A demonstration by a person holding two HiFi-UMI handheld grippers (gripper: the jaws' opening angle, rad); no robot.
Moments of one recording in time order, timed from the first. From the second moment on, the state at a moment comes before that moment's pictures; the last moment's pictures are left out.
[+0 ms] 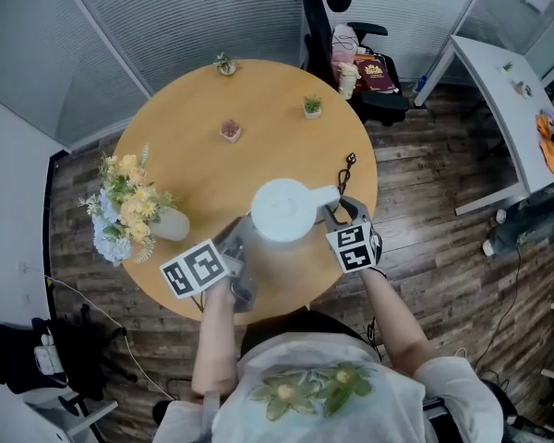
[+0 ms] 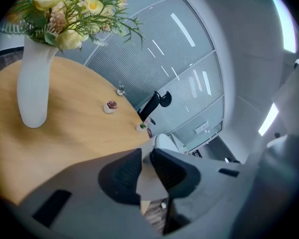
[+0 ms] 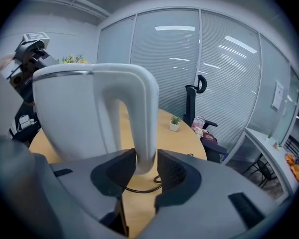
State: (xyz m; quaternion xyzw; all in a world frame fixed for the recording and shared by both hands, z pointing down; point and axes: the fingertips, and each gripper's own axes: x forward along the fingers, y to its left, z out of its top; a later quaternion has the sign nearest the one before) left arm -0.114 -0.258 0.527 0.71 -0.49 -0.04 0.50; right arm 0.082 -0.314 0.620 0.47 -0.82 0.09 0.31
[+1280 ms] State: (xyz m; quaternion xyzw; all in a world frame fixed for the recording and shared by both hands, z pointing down) left arm -0.116 -0.258 0.522 0.70 -0.49 -0.07 0.51; right arm 0.081 -0.311 0.615 0.51 -0.80 0.12 0.29
